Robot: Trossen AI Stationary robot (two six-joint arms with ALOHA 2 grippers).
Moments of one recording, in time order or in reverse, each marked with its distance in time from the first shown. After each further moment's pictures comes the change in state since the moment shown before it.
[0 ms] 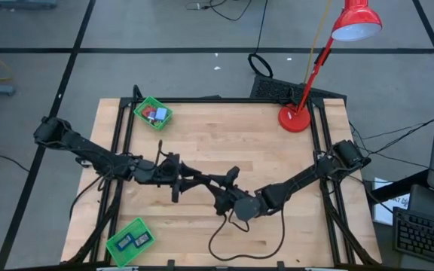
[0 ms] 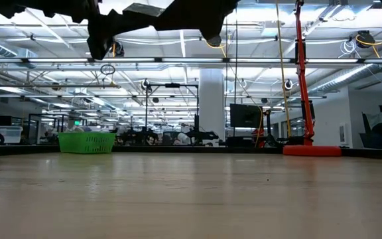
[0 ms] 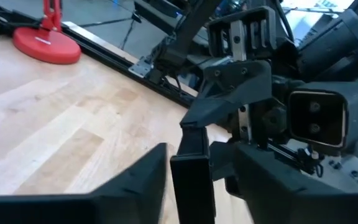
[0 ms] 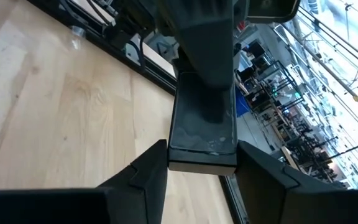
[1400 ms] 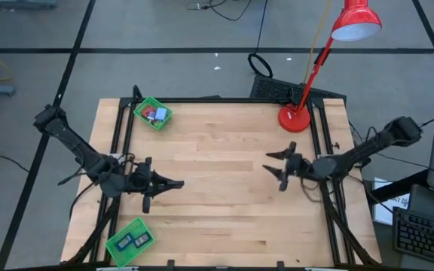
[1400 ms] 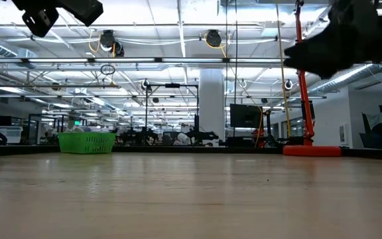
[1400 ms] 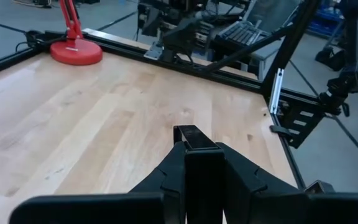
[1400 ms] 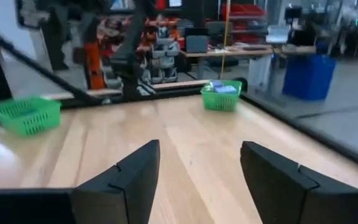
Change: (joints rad) left arm -0.356 -0.333 0.000 -0.533 -0.361 0.058; right arm -0.053 -0.998 -1.097 0.372 -0.293 0.650
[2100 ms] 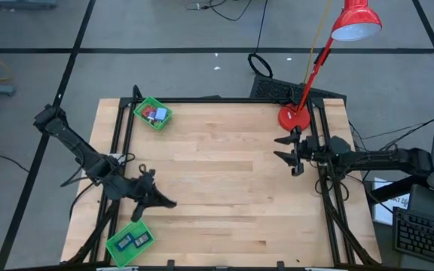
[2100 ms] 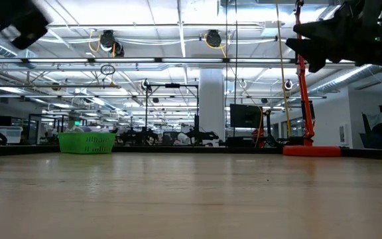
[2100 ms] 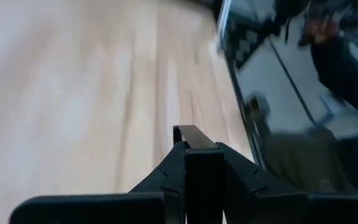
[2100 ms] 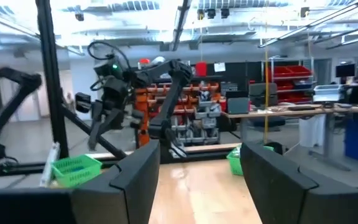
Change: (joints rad) left arm -0.001 -0.009 0.000 -0.160 0.362 -0.126; right arm -0.550 -0.376 -0.124 0.043 -0.755 -0.020
